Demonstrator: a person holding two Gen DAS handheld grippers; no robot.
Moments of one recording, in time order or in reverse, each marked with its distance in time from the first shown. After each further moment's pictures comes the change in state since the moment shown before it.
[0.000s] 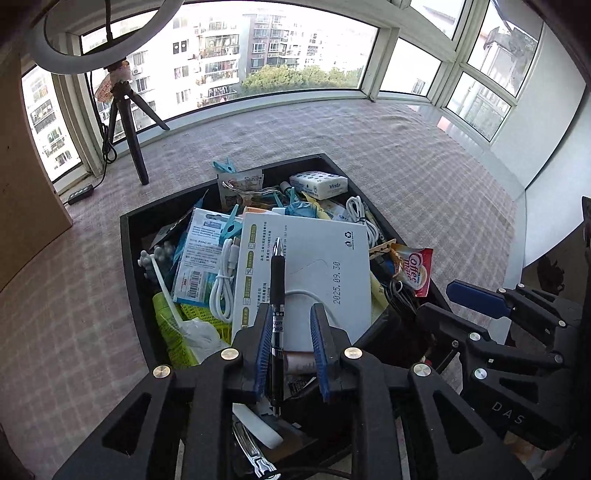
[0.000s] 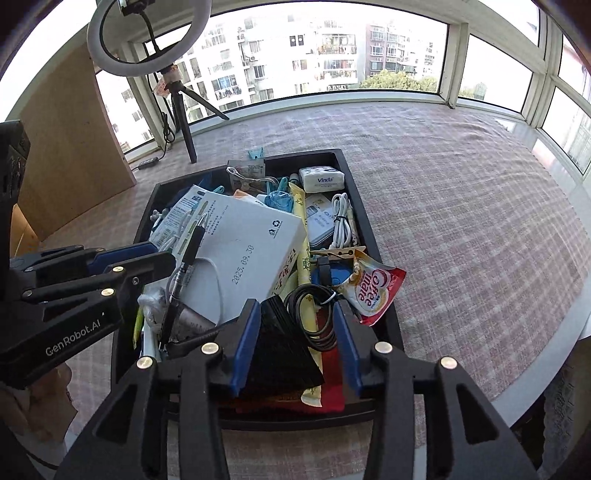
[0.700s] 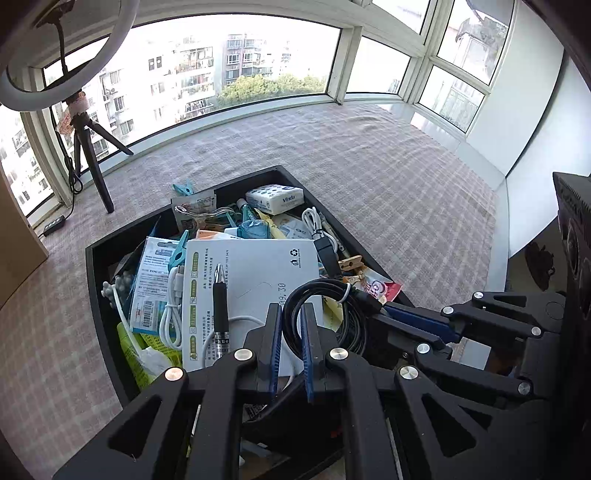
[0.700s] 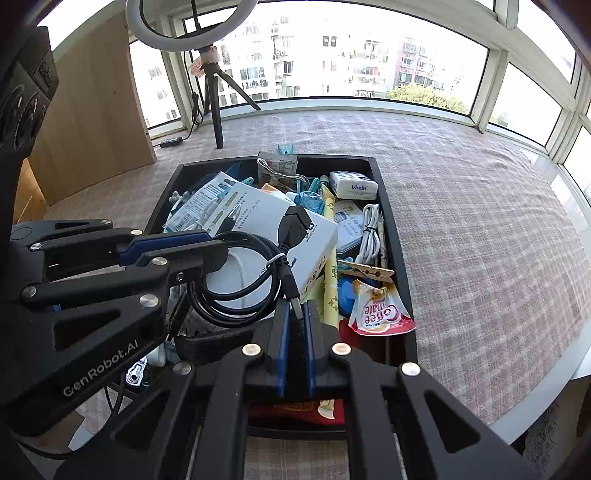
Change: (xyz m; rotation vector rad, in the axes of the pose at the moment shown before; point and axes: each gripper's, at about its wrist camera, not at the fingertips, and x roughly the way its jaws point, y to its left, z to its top) left arm 0.012 -0.052 0.013 0.109 -0.033 -0.072; right arm 0.010 0.002 0.001 -0.107 0.006 -0.006
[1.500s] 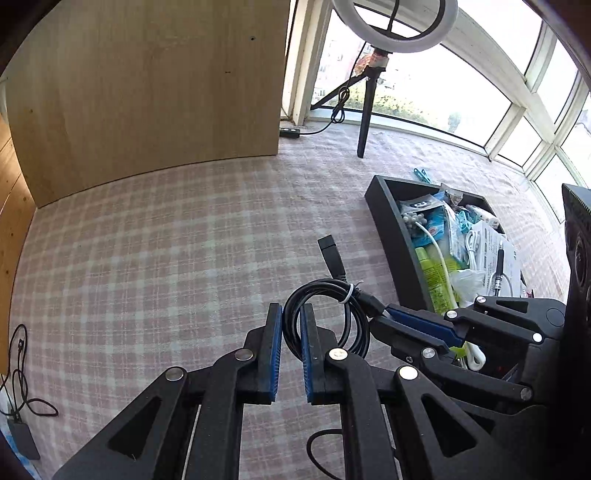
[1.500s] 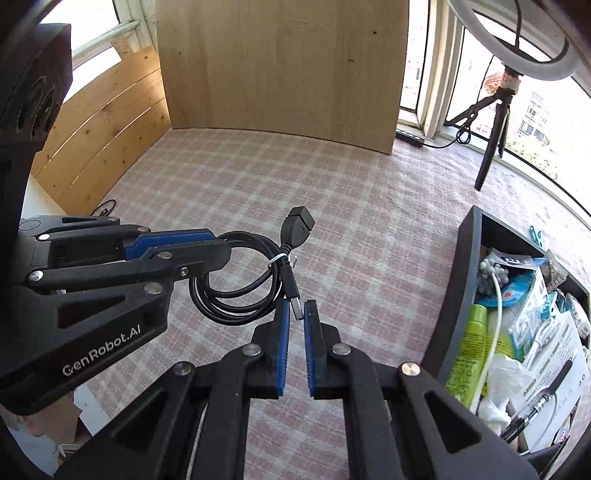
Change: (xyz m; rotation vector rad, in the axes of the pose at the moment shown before) left arm -0.109 0.252 -0.133 -0.412 -0.015 0.254; right arm 0.045 0.284 0.028 -0.395 0.040 0.304
